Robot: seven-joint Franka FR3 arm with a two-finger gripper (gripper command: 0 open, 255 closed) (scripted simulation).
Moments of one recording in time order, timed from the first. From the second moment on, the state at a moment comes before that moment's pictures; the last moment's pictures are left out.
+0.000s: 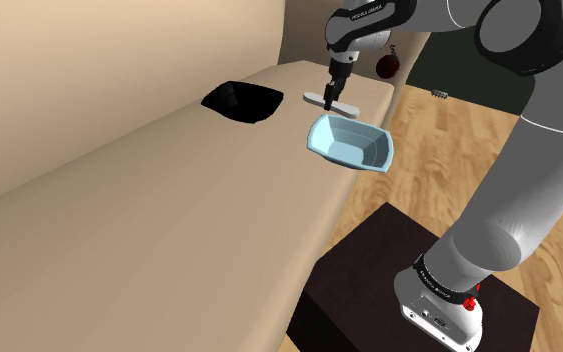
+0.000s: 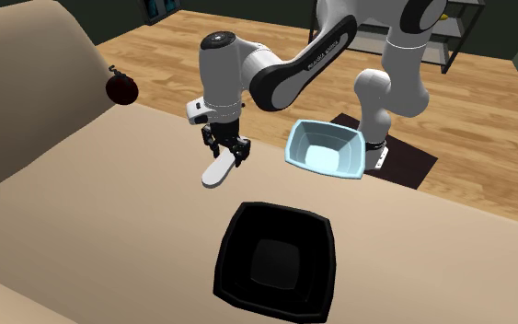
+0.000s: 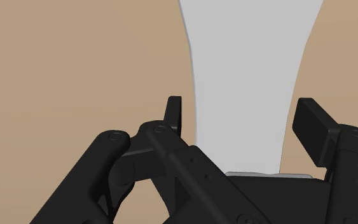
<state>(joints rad) -0.07 0.19 -0.27 -1.85 0.02 2.06 -0.66</state>
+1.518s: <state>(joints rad) -0.07 0.15 -0.27 -1.63 0.01 1.80 -0.65</state>
